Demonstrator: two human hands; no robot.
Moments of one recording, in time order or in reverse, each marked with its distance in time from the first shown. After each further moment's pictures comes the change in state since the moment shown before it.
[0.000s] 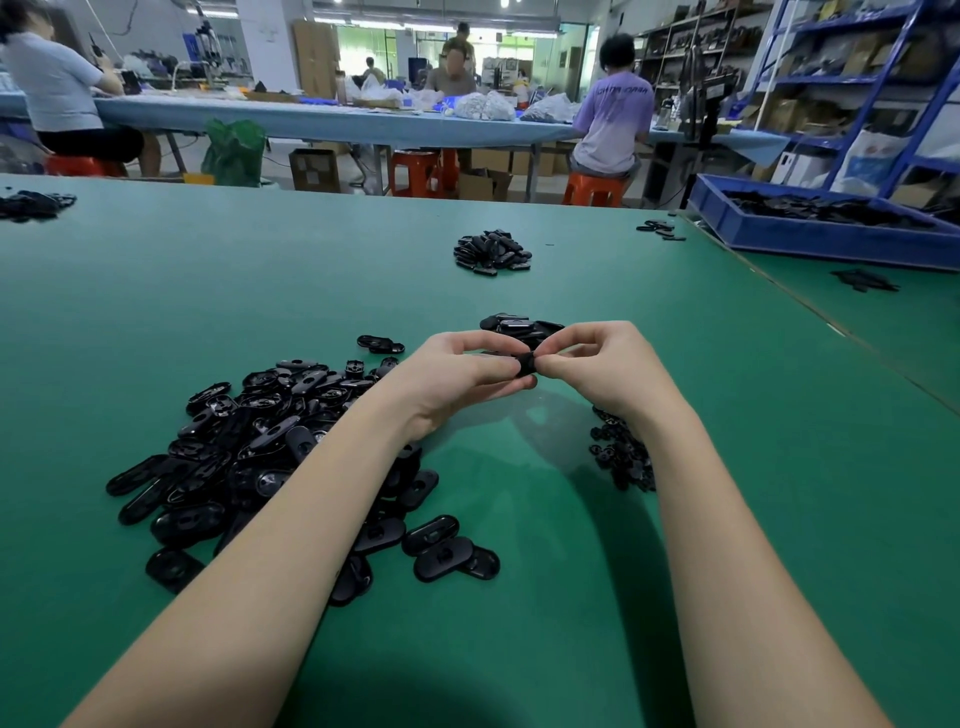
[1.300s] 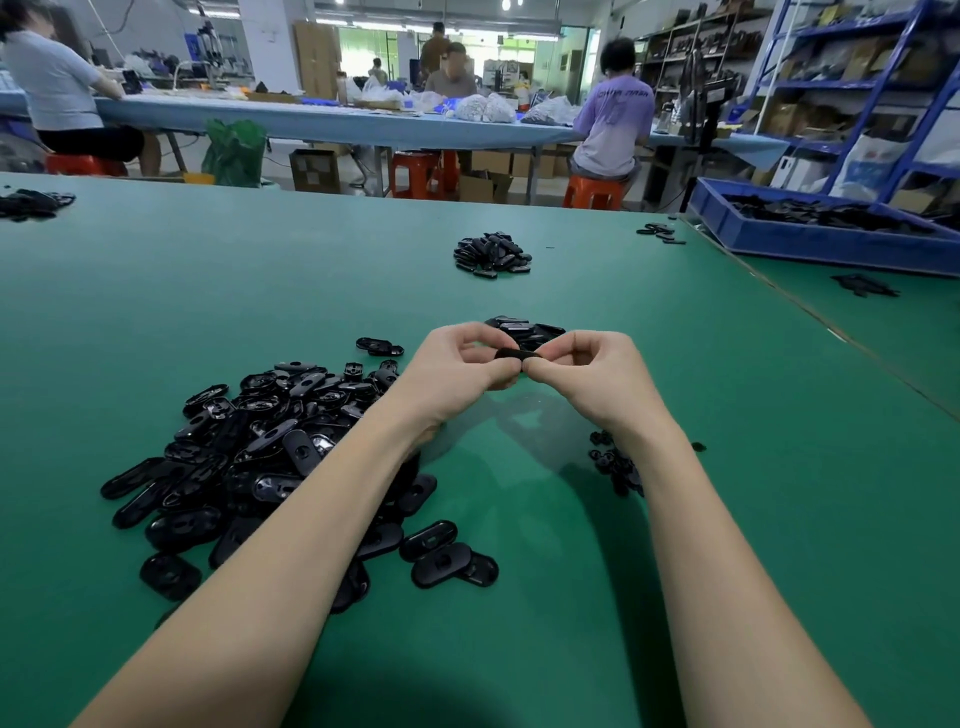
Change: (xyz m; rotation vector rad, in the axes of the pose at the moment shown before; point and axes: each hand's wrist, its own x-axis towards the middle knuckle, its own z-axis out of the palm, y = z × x) left_hand 0.000 -0.003 0.003 0.400 0.171 0.215; right_hand 0.002 0.009 0.013 0.182 0.031 -0.014
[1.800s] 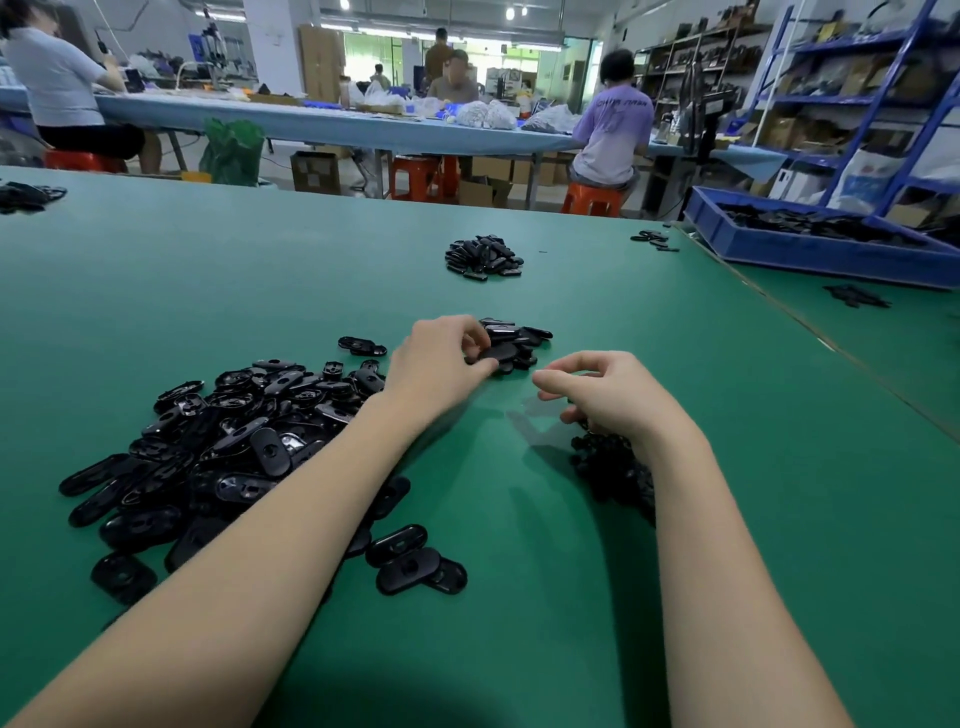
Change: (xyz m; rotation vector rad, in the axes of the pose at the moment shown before) left_hand 0.043 -0.021 0.005 0.791 0.217 0.199; right_hand -0.001 0.007 -0.030 -0.099 -0.141 0.181
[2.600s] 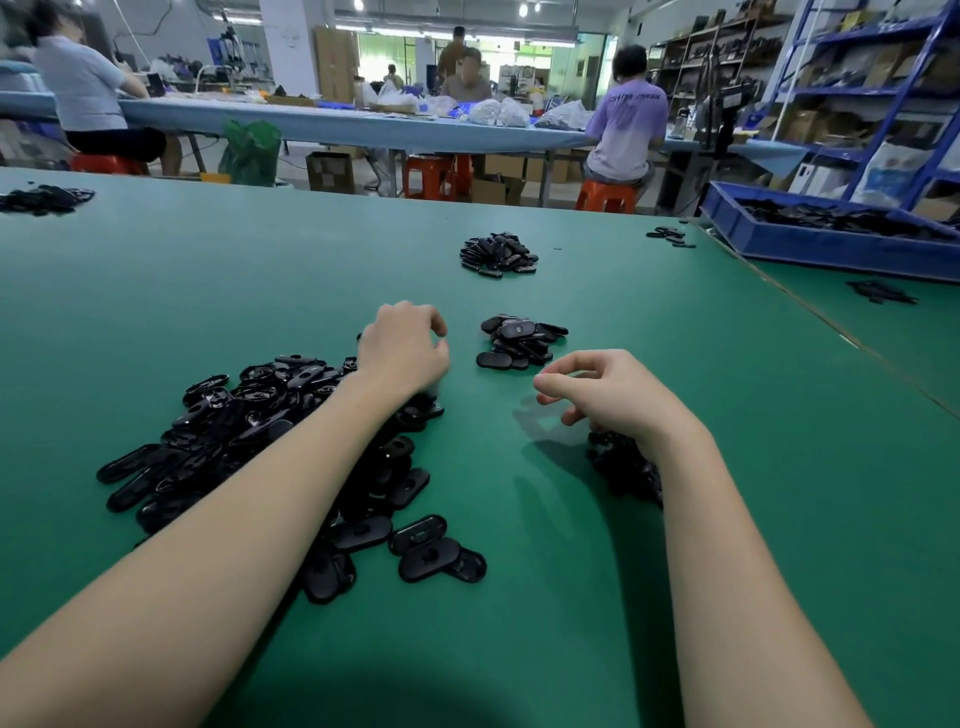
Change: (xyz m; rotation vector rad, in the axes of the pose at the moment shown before) left_hand 0.014 -0.037 -0.020 0.292 0.041 -0.097; right_hand -0.002 -0.002 0.009 -0.079 -0.087 -0.061
